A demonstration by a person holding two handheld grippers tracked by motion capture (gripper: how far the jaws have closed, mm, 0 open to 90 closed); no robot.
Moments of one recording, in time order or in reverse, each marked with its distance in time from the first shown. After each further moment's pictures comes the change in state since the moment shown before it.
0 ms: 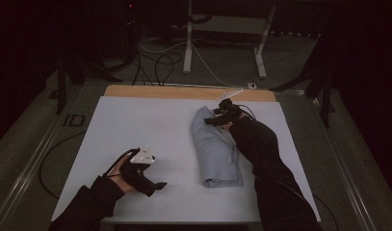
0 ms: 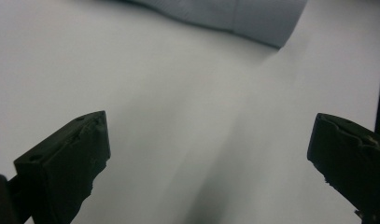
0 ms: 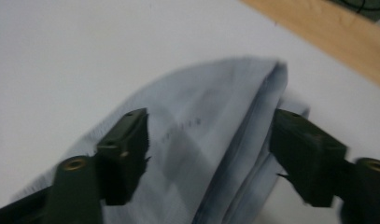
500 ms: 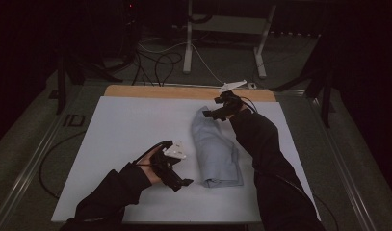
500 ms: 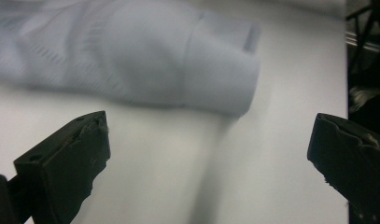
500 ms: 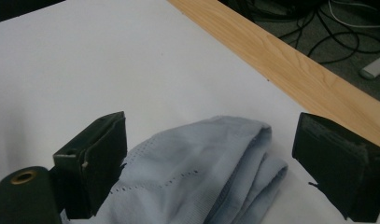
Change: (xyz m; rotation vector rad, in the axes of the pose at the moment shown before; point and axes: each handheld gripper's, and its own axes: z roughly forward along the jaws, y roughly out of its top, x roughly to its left) left arm -0.021 0.069 0.038 0.028 -0.093 0.163; right arm -0.002 0.031 -0.020 -0.098 0.023 -0.061
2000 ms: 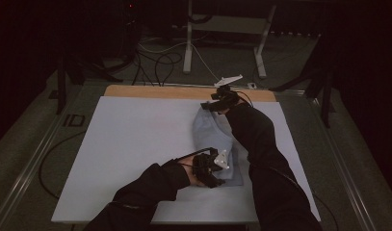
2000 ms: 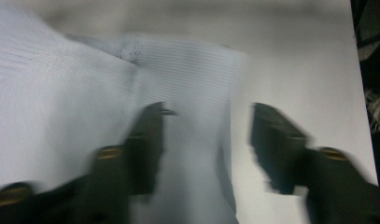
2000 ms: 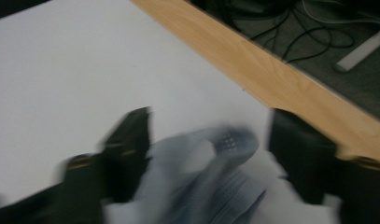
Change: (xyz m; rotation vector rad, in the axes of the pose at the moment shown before) left arm -0.036 0.079 0.095 0.123 -0.095 0.216; right arm -0.010 0.015 0.012 0.009 -0.044 0.026
